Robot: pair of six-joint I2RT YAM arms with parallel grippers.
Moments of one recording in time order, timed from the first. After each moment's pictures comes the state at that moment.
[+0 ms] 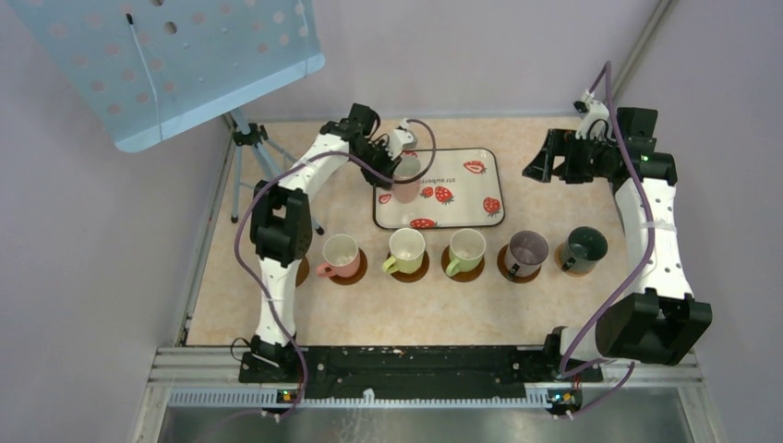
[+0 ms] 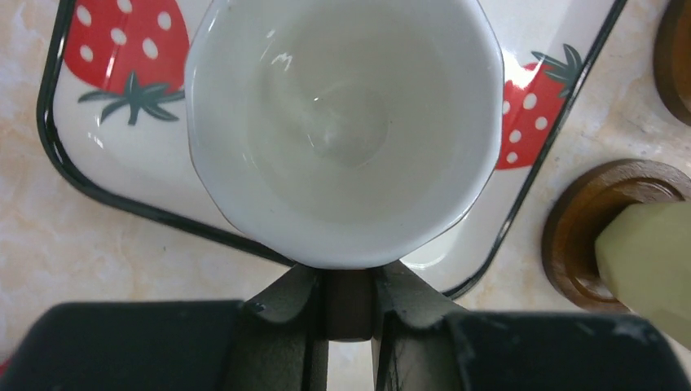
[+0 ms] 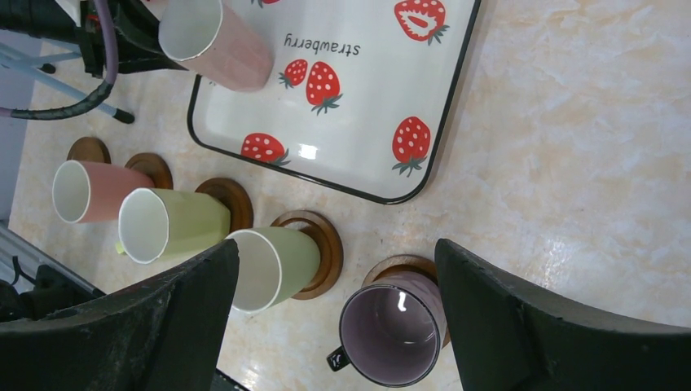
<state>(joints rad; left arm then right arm) -0.37 2.21 1.98 -0.85 0.50 0.64 -0.17 1.35 1.44 -0.86 -0.62 -0.04</state>
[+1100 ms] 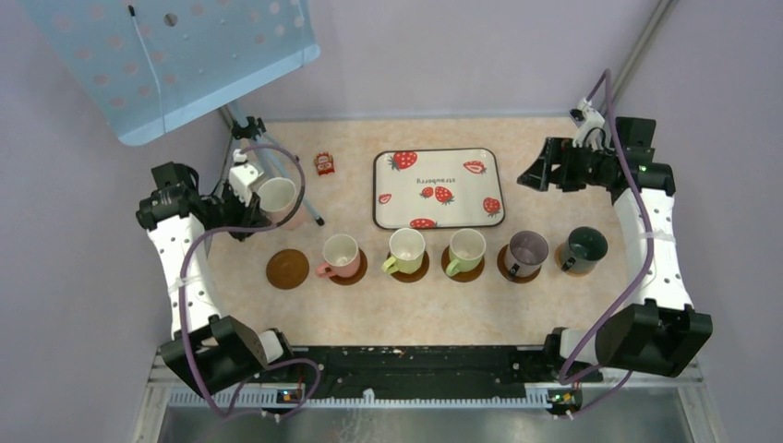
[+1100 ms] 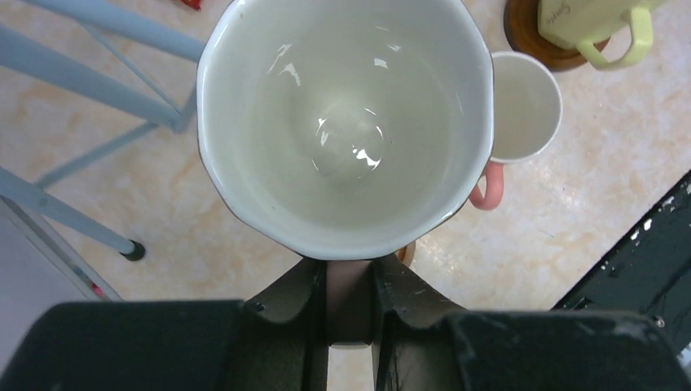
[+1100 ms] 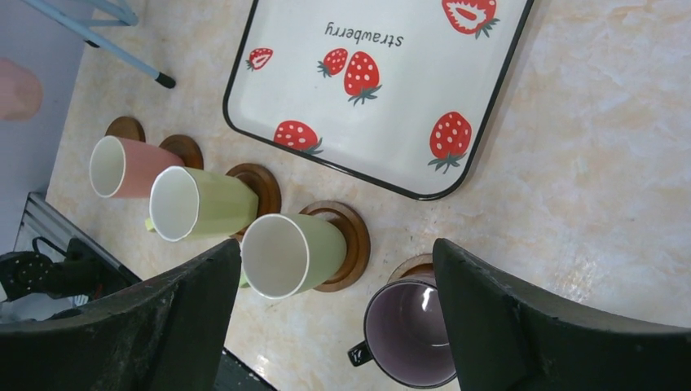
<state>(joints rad) 0.44 1.23 1.35 -1.22 0.84 1.04 -0.17 1.30 1.37 -0.83 -0.71 -0.04</state>
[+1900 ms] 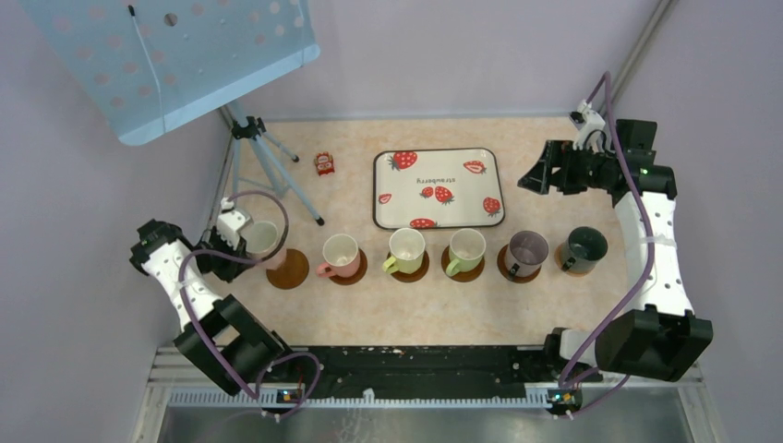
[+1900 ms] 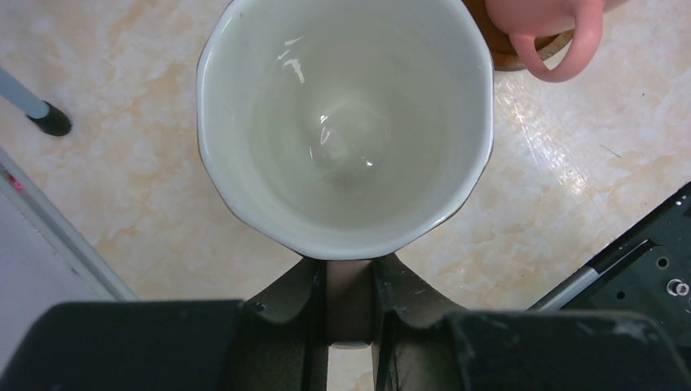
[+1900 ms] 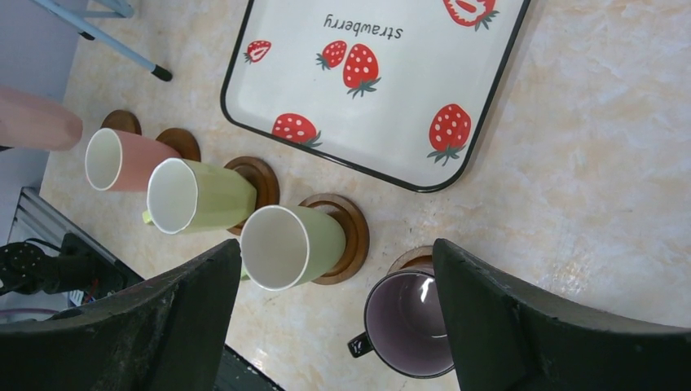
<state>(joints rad) 0.79 1.21 1.02 -1.25 0.82 1.42 -0.17 1.28 1.35 -0.85 -0.70 -0.06</state>
